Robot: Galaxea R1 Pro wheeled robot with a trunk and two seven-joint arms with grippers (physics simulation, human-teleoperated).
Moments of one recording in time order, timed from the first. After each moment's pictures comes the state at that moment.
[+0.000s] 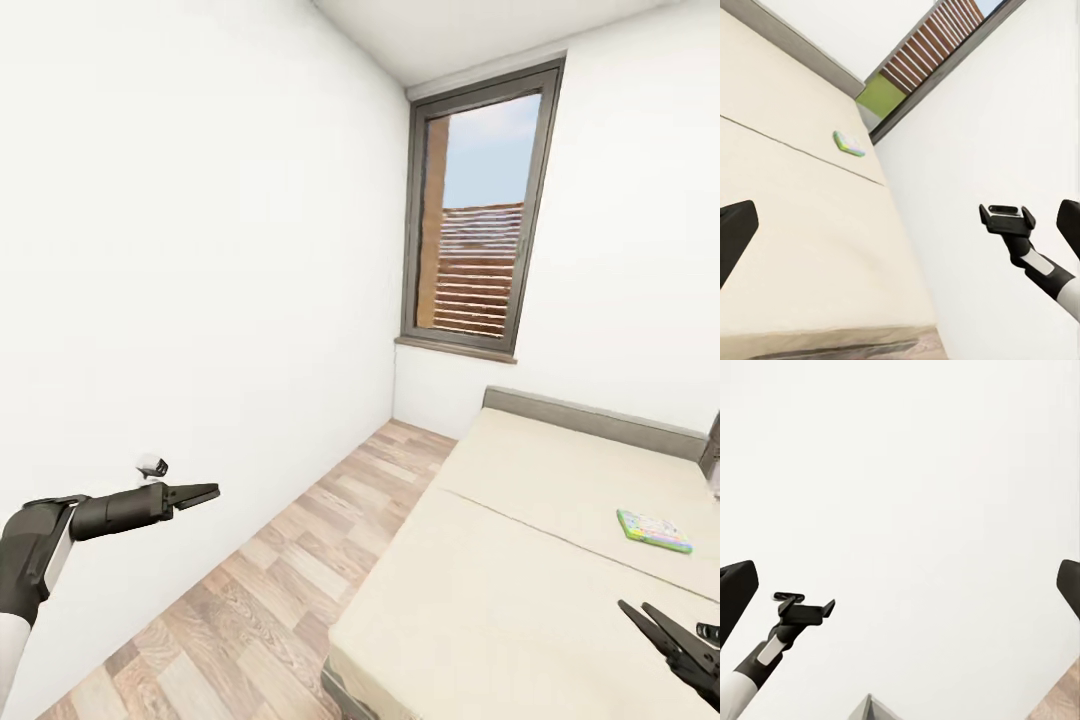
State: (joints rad) left arm -0.65 0.36 0.27 -0.91 0.03 0.86 -1.57; right arm -0.07 -0.39 -0.59 -0.88 -0.63 0.54 1.53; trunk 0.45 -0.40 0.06
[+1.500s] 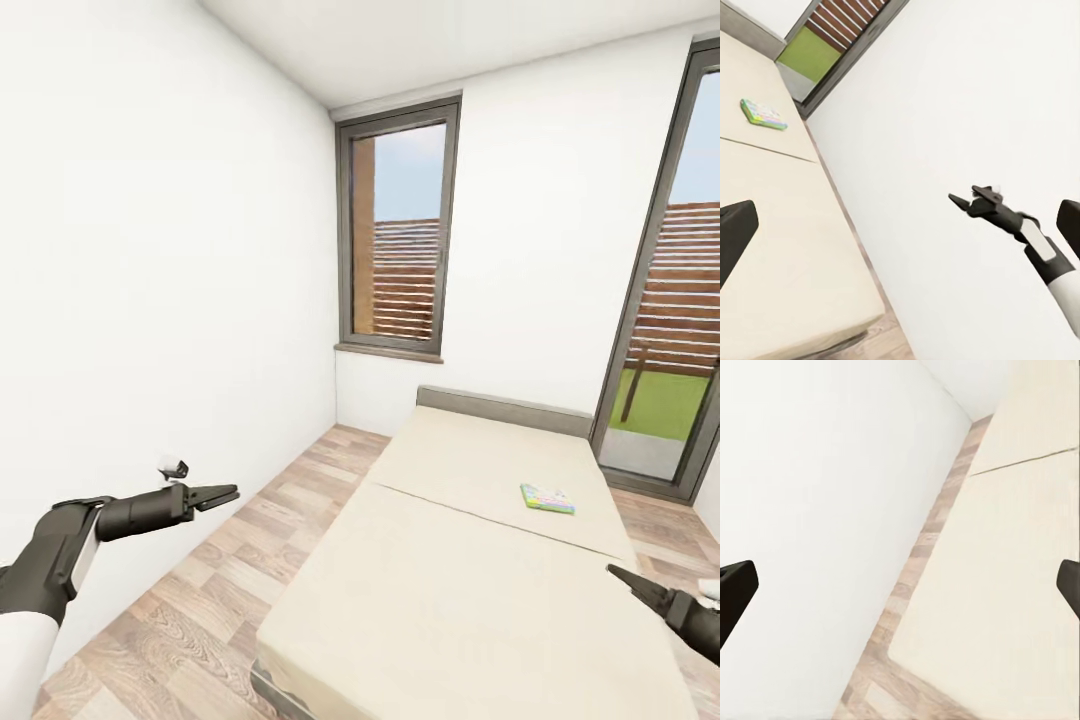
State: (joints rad) left arm -0.65 0.29 0.26 -0.91 0.02 0.86 -1.57; right arm -0.07 -0.39 -0.62 -1.25 -0.55 0.80 0.88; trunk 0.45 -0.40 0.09
